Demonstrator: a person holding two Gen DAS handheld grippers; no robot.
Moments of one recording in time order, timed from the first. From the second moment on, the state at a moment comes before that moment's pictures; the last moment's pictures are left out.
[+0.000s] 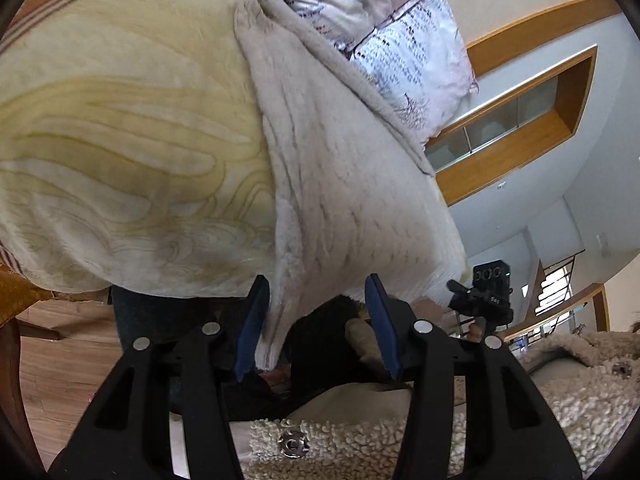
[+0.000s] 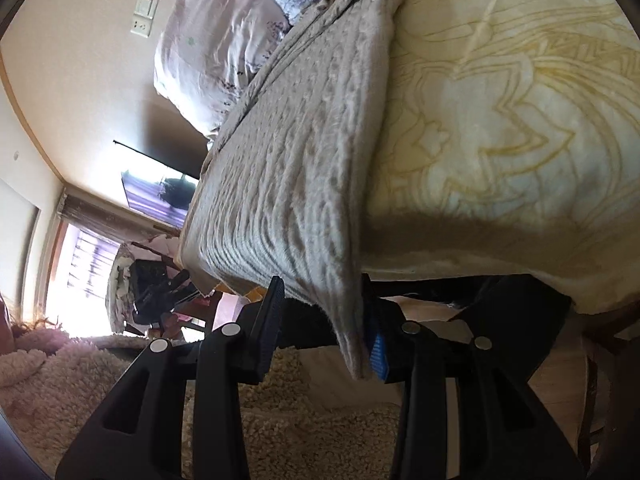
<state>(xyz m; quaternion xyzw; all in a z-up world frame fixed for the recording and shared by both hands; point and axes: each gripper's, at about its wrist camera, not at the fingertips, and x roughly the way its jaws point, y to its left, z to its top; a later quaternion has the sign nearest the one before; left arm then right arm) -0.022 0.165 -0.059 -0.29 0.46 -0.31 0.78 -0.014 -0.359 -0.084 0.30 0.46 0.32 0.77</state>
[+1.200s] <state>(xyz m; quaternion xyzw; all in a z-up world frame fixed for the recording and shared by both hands) 0.129 0.188 0.079 -0.29 0.31 -0.25 0.87 0.070 -0.332 0.074 0.15 0.19 0.14 0.96</state>
